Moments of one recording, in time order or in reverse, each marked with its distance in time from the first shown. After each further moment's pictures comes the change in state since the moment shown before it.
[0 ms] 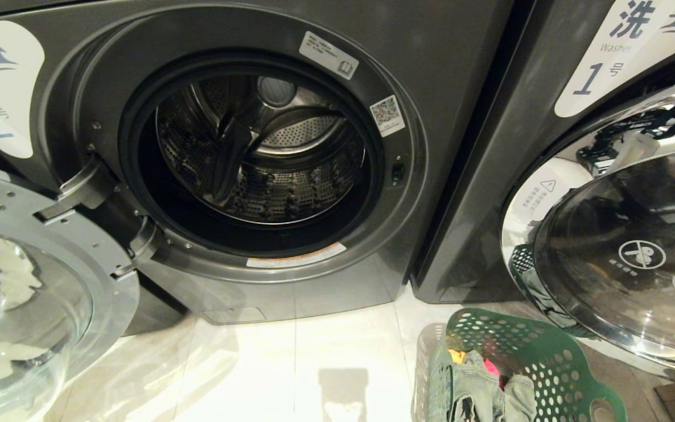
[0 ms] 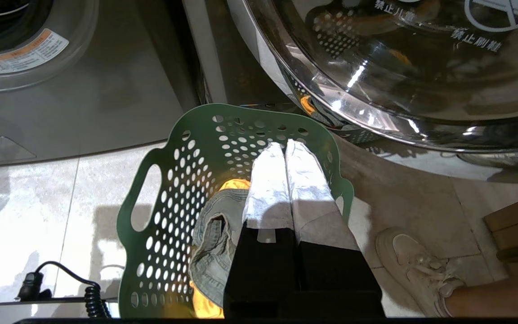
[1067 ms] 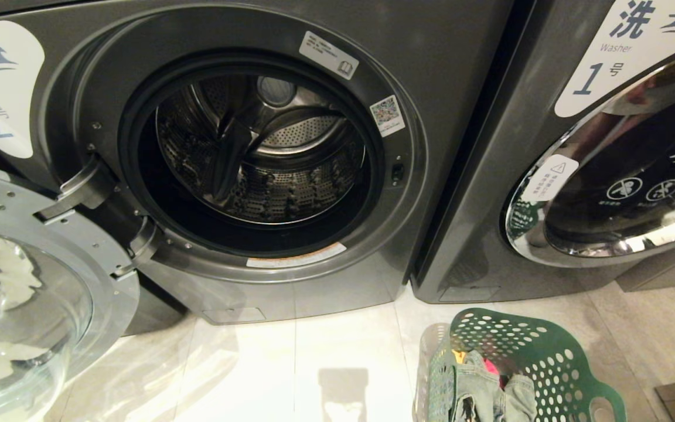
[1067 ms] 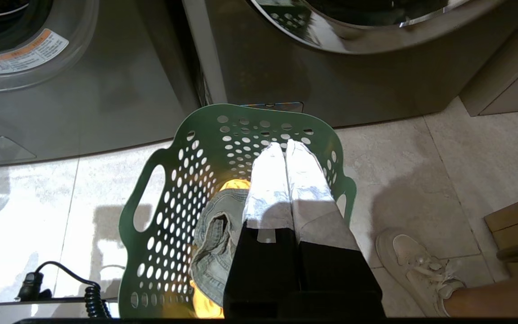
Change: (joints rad) left arm 0.000 0.000 0.000 0.000 0.000 0.000; right arm 0.000 0.000 0.000 0.000 0.000 0.000
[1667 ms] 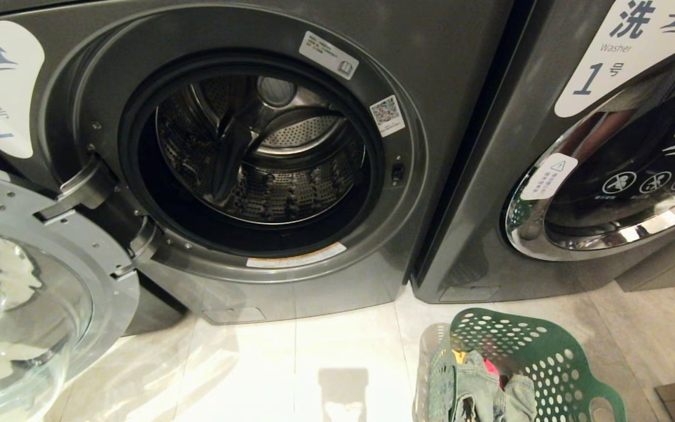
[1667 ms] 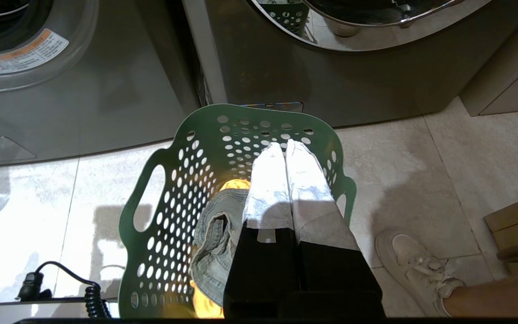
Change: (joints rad) left arm 0.000 0.000 0.000 0.000 0.000 0.000; right arm 0.000 0.000 0.000 0.000 0.000 0.000
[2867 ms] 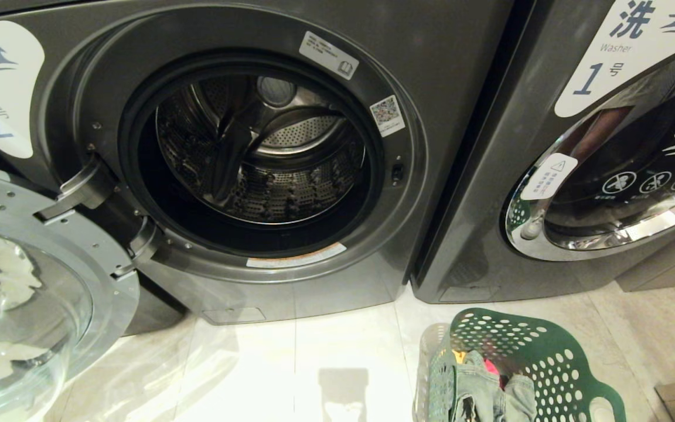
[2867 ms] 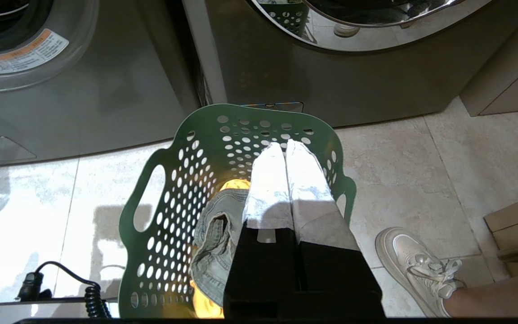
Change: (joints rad) left arm 0.000 0.000 0.000 0.000 0.000 0.000; right arm 0.000 0.000 0.000 0.000 0.000 0.000
